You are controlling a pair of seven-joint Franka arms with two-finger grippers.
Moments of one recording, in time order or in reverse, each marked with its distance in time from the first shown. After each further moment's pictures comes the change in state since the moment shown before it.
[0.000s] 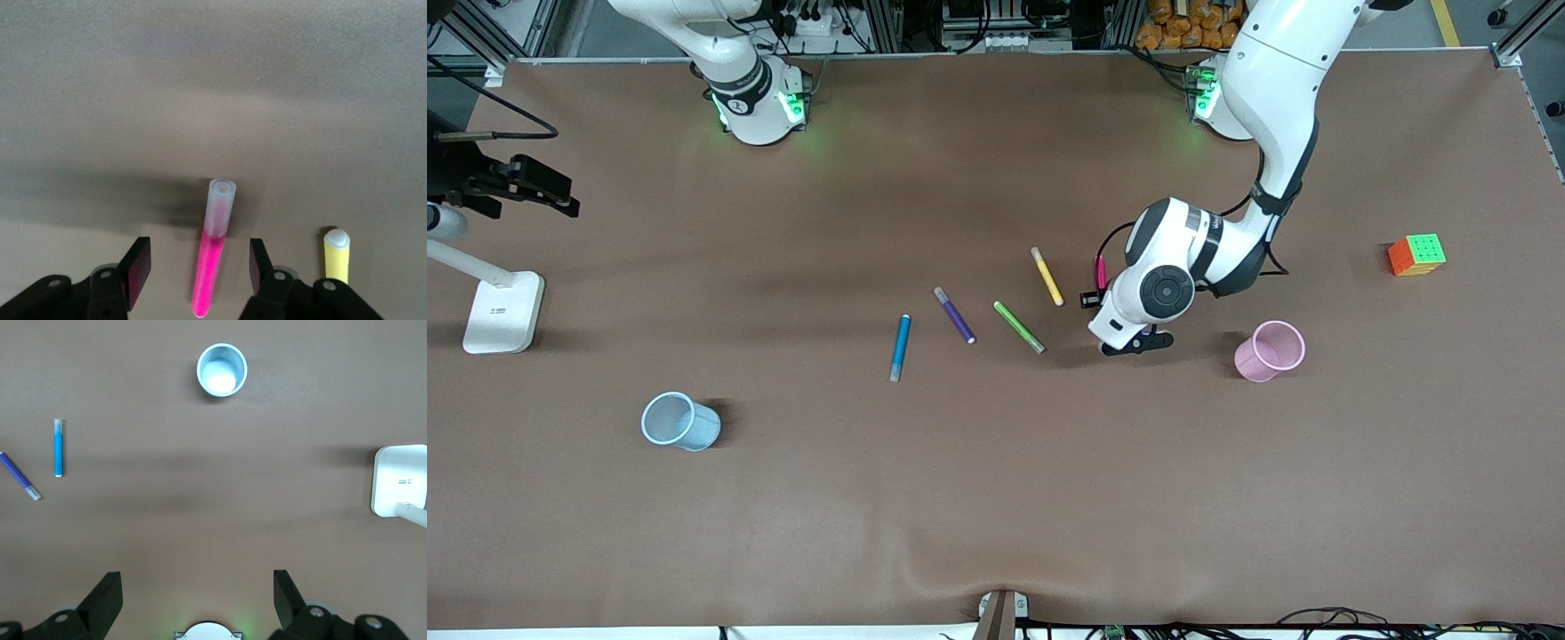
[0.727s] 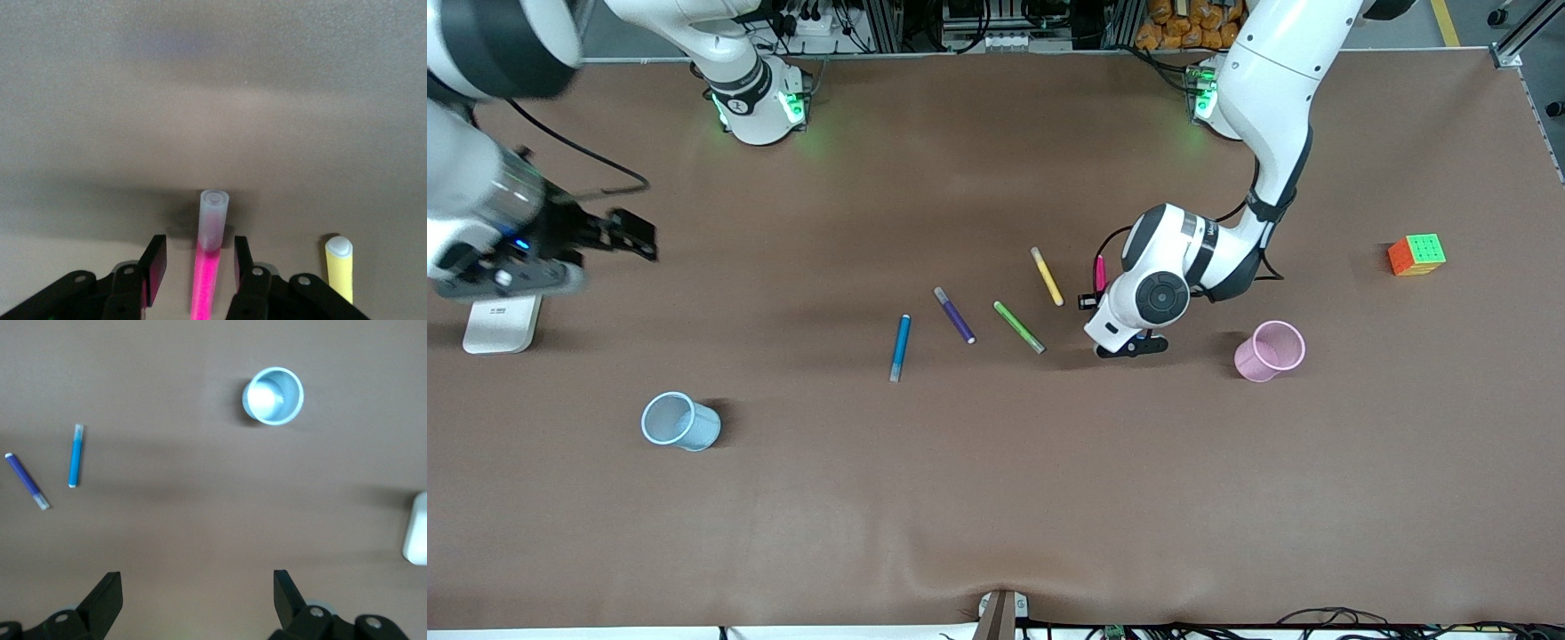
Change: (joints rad) left arm -0.002 0.033 -0.001 0.024 0.000 0.001 0.039; right arm 0.140 0.133 0.005 -0.024 0.000 0.158 0.042
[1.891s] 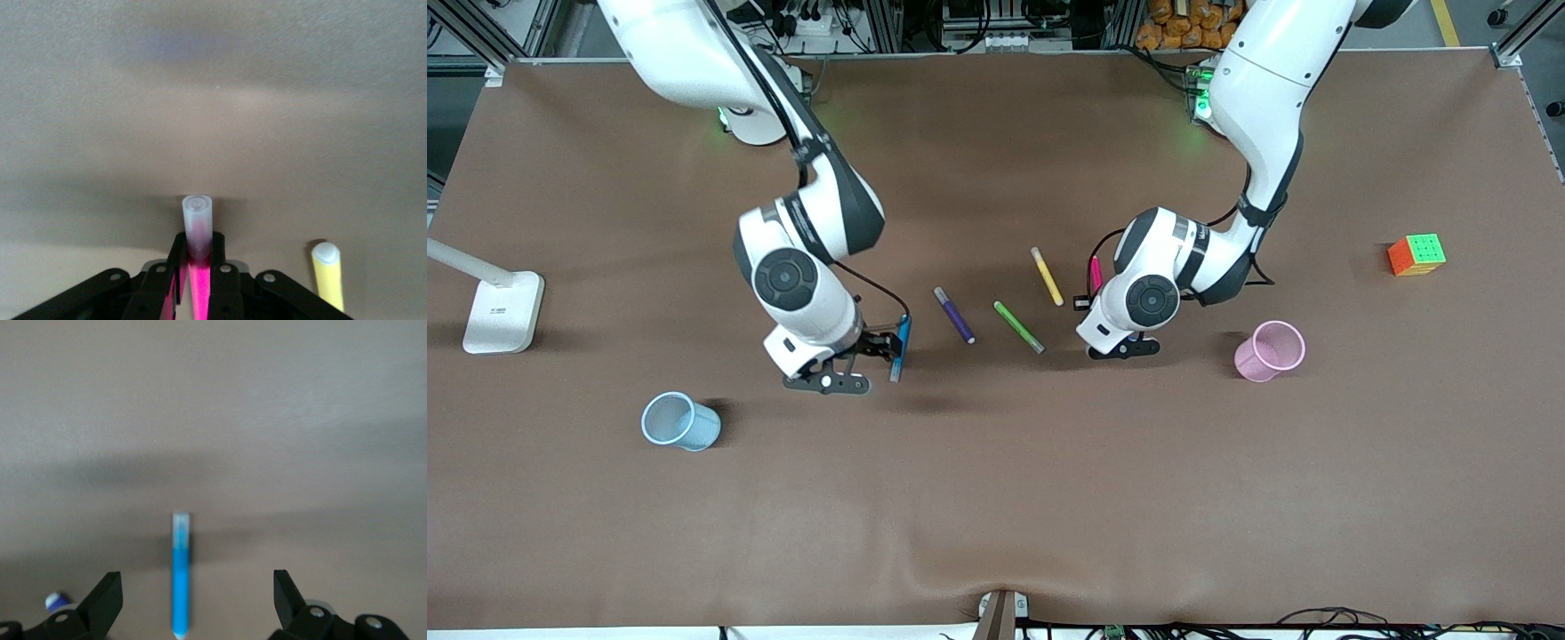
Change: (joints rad) left arm -0.013 0.026 -0.001 0.035 0.000 0.000 0.005; right arm 0.327 0.467 0.002 -0.086 0.060 0.650 0.513
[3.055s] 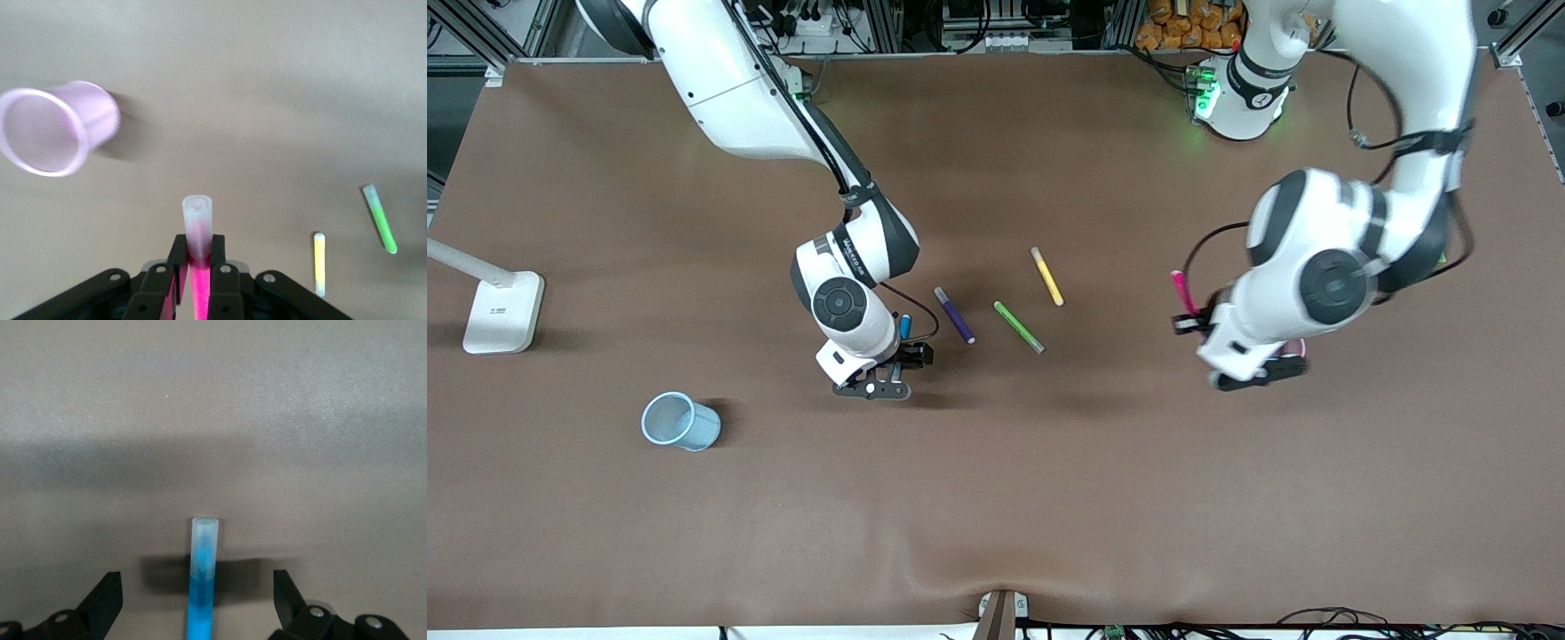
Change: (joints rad) left arm 0.217 -0.253 0.039 0.239 0.143 -0.379 -0.018; right arm 0.060 0.138 -0.011 -0.002 0.026 0.114 -0.013
